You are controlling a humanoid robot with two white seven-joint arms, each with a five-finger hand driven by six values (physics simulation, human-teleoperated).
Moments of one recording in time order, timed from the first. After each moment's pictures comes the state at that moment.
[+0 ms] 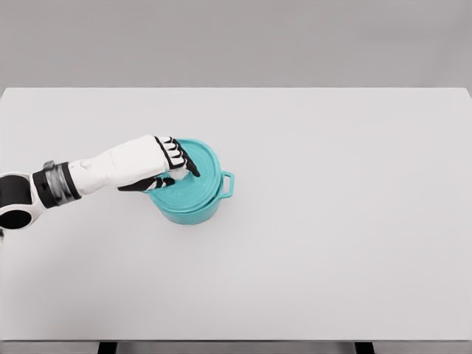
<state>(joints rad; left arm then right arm) -0.59 0.82 -0.84 -1.53 -0.45 -0.61 -0.01 0.01 0.00 -0.30 0.05 0.25 -0.01 0.09</state>
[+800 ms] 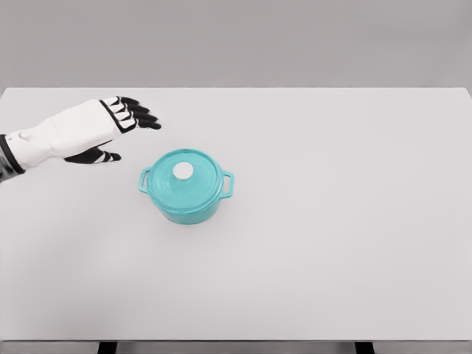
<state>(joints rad) -0.58 0.97 -0.67 -1.55 -0.44 -0.61 -0.04 0.01 0.00 -0.30 0.05 0.25 -0.01 0.09</state>
